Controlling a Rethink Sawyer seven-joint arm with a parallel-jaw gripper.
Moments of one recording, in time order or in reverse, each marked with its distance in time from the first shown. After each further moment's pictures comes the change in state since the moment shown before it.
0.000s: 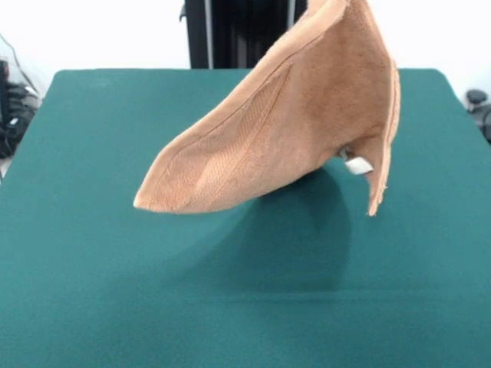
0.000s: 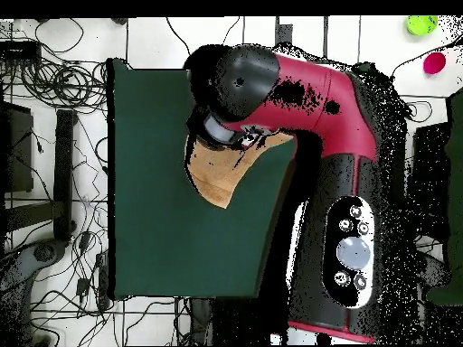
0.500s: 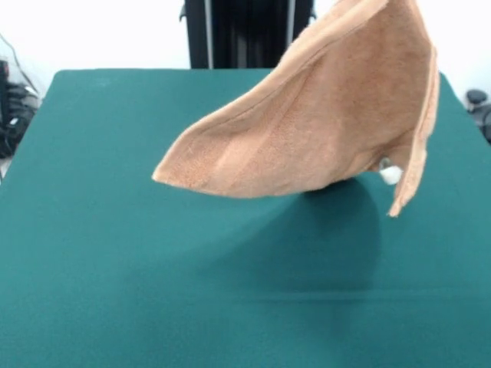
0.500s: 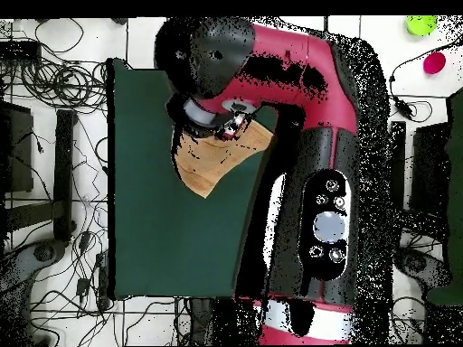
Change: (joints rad) arm 0.039 0.082 -0.002 -0.175 0.005 0.176 0.003
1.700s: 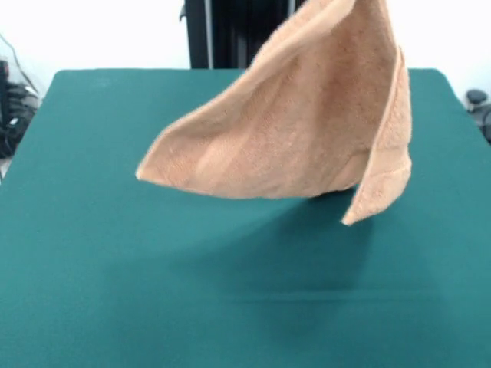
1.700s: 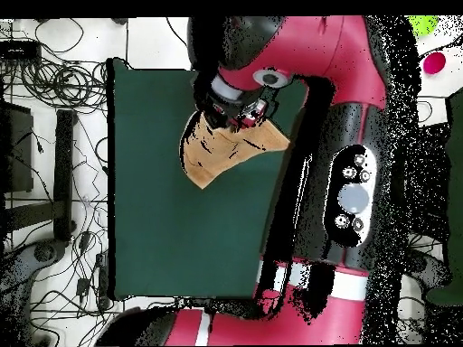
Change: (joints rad) arm -0.057 0.132 -0.002 -0.245 0.011 0.230 0.000
